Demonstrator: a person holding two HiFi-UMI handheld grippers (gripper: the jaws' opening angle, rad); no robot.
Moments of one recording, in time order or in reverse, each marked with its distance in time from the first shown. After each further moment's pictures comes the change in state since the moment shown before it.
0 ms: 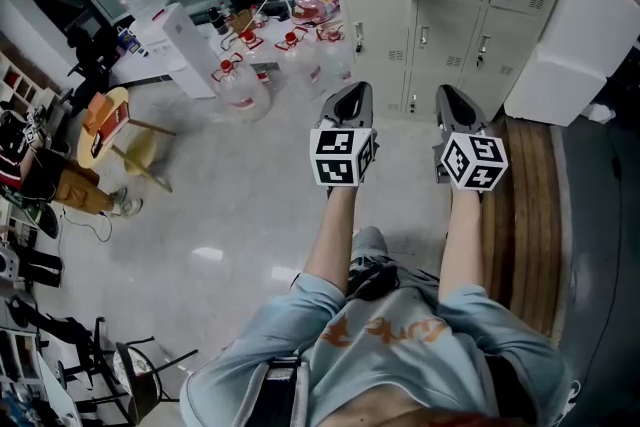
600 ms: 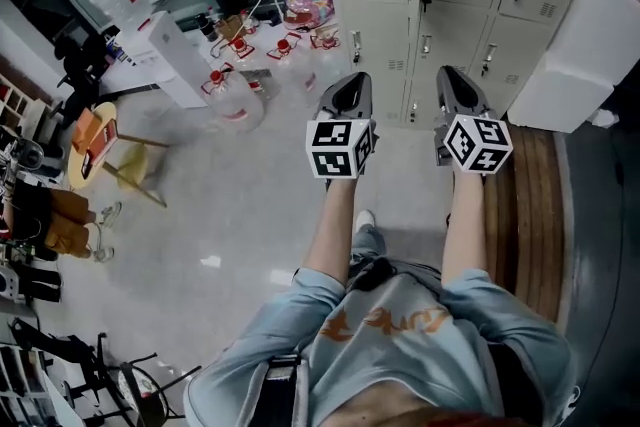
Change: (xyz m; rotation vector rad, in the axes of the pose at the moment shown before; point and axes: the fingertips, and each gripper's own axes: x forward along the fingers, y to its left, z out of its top) left arm 0.100 0.060 0.004 -0.021 -0.035 -0.033; right arm 0.120 -0.038 0.011 0.007 -0.069 0.002
